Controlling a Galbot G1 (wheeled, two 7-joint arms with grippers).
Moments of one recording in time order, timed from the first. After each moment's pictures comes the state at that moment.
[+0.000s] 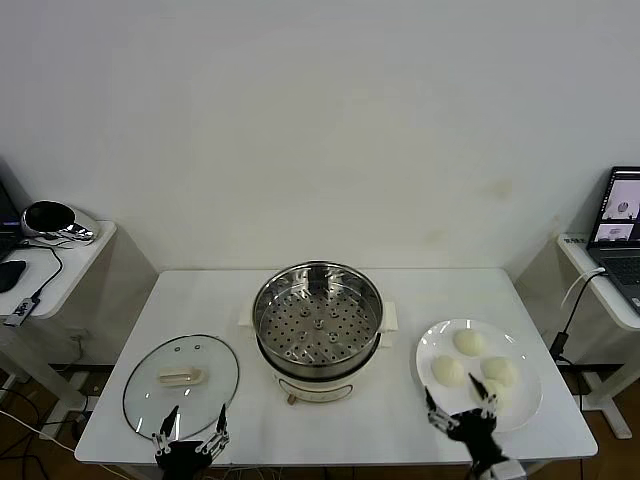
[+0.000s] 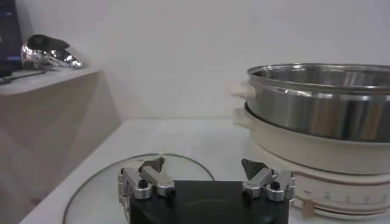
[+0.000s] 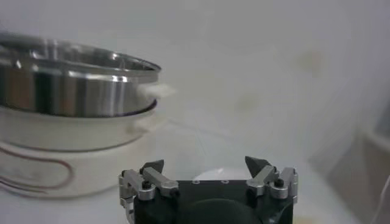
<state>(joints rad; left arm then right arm) 1.85 -1.31 -0.50 -2.14 -0.16 0.02 -0.22 -1.59 1.15 0.68 2.02 -0.25 -0.07 -0.16</state>
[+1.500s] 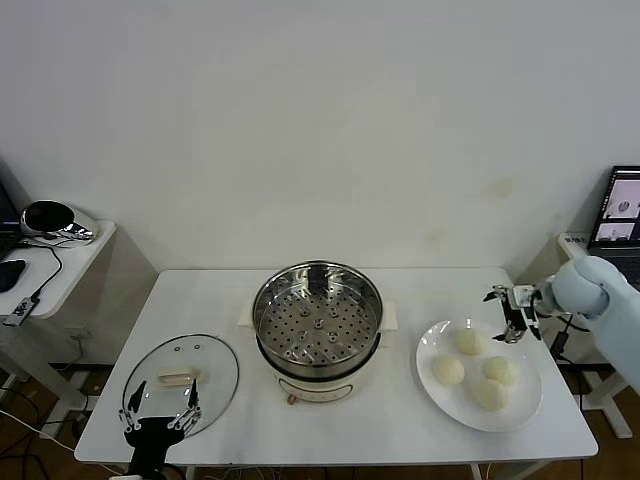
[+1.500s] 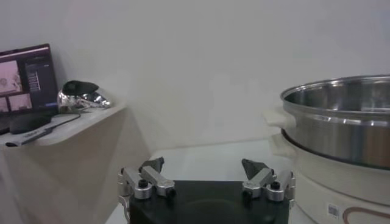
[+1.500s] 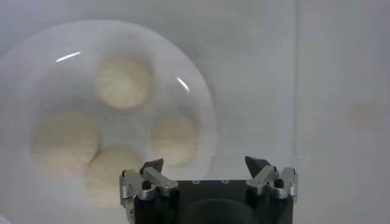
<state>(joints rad) 1.82 -1.30 -0.59 -2.18 -0.12 0.06 -0.24 -0.26 0.59 -0.39 1.29 -0.28 -0.09 -1.08</state>
